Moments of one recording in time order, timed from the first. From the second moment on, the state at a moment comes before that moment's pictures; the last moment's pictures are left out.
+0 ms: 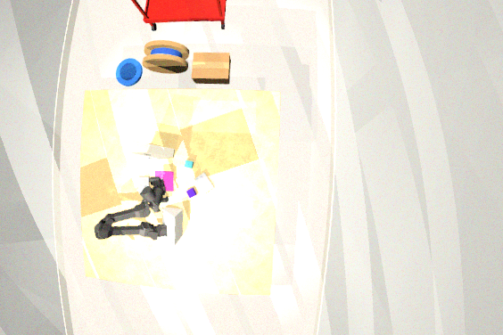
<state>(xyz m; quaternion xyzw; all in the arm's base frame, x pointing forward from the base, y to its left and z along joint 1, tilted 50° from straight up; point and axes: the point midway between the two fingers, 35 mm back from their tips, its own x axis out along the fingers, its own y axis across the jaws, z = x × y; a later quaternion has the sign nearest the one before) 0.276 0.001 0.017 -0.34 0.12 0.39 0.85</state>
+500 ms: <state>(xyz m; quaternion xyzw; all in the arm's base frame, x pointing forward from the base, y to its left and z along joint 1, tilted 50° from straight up) 0.276 0.010 0.012 -0.33 0.12 0.39 0.85</state>
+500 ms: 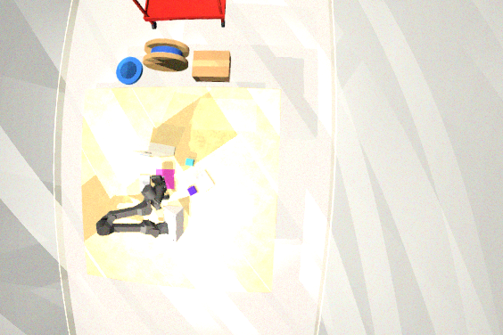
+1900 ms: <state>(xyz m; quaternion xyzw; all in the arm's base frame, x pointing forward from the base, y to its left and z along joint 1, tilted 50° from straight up) 0.267 0.002 0.016 -0.33 0.12 0.39 0.85</state>
